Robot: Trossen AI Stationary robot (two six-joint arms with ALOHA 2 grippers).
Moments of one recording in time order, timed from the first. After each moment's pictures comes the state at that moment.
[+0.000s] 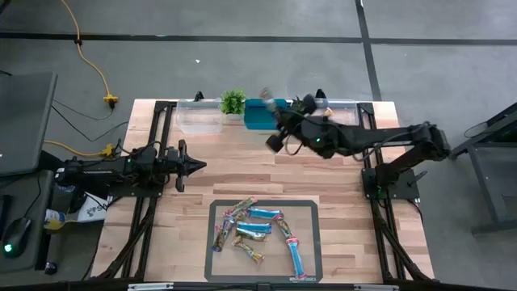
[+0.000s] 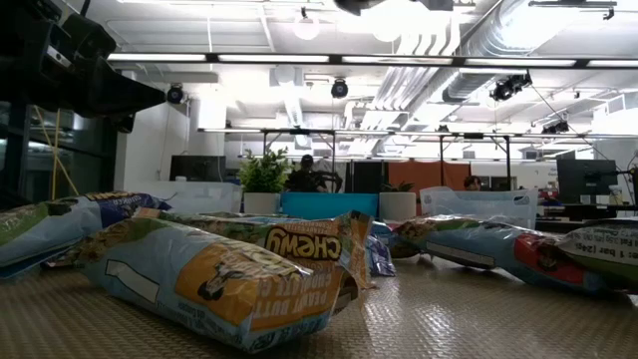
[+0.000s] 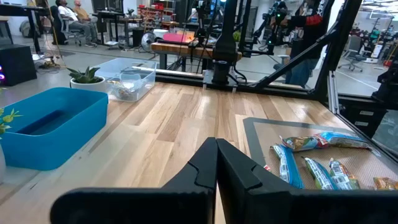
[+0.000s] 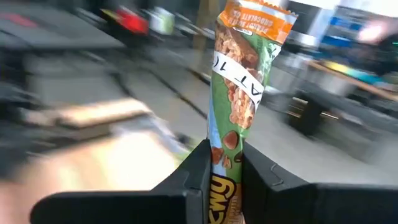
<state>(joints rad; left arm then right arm) 0.05 0.05 0.02 0.00 -0.04 -0.08 0.01 1.45 1.36 -0.16 0.80 -0.04</state>
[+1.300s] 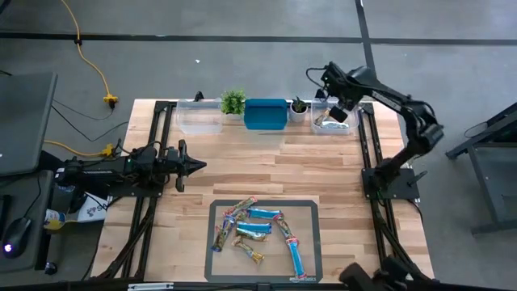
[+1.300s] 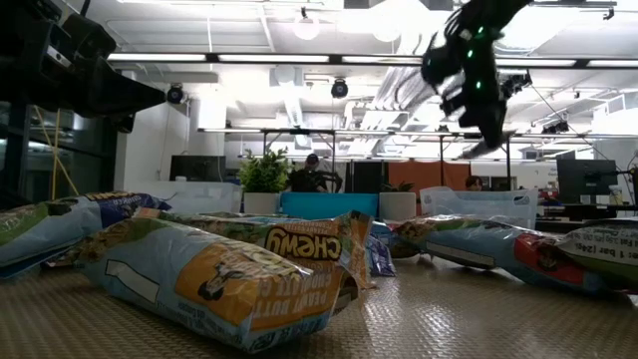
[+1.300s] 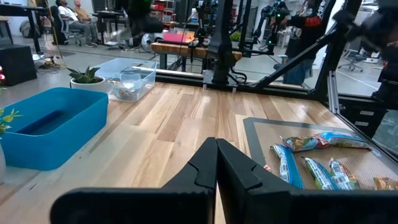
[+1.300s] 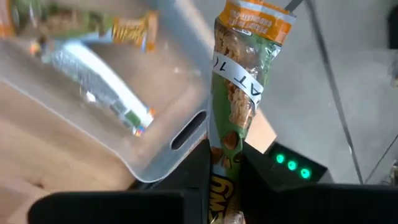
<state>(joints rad) 0.05 0.05 0.02 0.00 -0.04 -0.08 -0.88 1.59 1.36 -1.25 0.51 -0.19</state>
